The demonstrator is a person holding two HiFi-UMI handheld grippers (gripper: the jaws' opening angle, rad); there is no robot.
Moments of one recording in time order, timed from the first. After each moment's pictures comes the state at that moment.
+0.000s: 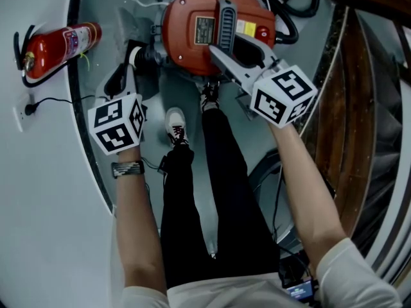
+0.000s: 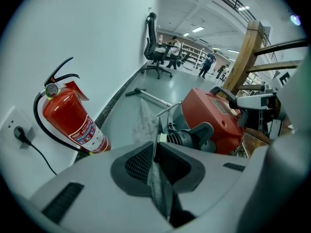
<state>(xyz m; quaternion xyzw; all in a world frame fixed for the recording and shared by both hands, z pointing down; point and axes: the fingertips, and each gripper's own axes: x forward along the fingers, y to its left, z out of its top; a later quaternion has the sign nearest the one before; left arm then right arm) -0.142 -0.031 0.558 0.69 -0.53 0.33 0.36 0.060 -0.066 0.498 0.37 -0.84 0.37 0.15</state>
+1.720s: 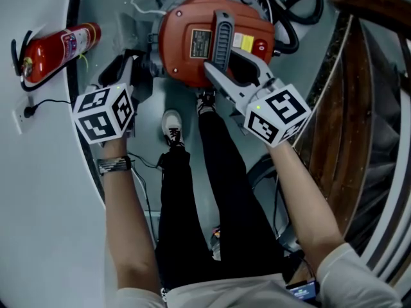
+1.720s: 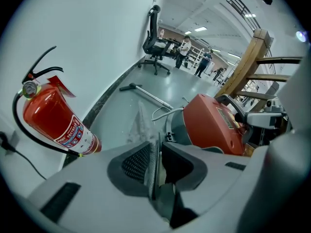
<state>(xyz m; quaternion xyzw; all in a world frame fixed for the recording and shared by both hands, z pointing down) -0.129 -0.069 0.568 0.70 -0.50 0.32 0.41 0.059 -0.065 0.496 0.35 -0.84 0.38 0.15</state>
